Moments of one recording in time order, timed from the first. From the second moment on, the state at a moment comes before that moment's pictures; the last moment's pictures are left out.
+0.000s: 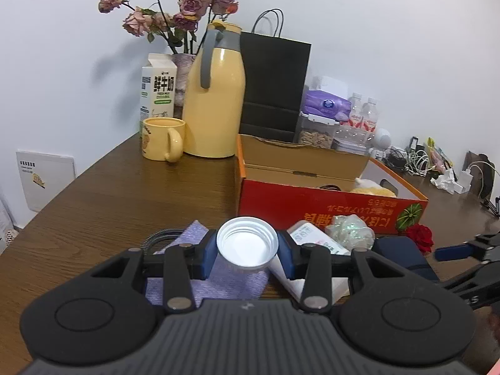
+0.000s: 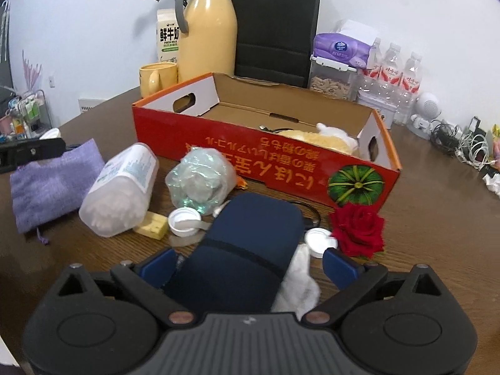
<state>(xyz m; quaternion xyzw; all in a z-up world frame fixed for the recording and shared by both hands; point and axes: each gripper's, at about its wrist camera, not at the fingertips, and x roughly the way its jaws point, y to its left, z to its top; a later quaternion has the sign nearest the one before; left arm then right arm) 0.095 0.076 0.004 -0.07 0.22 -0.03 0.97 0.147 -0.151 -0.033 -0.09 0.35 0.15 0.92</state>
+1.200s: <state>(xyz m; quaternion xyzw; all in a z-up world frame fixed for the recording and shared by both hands) 0.186 0.019 0.068 -0.04 0.17 -0.07 0.98 0.197 -0.163 0.032 -0.07 0.23 0.17 0.96</state>
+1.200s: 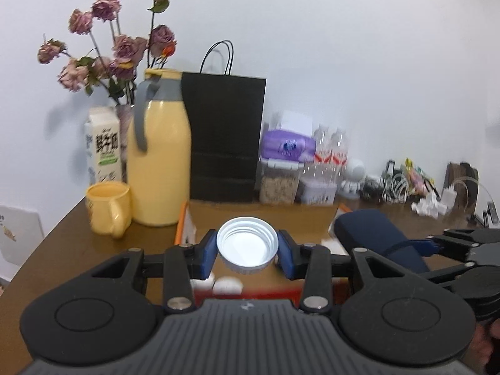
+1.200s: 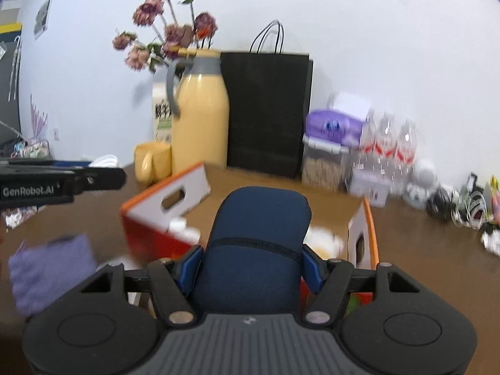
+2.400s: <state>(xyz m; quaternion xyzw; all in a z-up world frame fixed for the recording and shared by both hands) 0.335 0.003 0.019 -0.04 0.28 0.01 0.96 0.359 -0.157 -0.014 -0.03 0.29 0.13 0.95</state>
